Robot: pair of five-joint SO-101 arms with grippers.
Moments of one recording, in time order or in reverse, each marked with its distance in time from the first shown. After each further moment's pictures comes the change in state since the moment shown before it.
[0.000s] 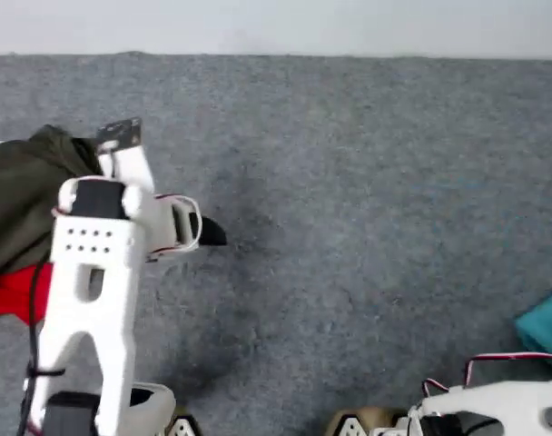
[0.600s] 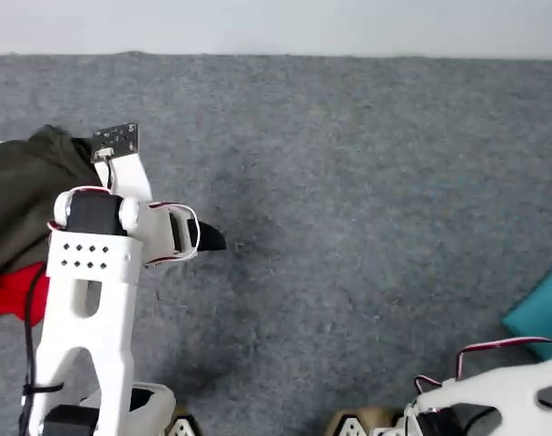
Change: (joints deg) left arm 0.0 -4.7 3.0 0.0 -0.1; right arm -7.9 4.4 -16.4 6.2 -8.6
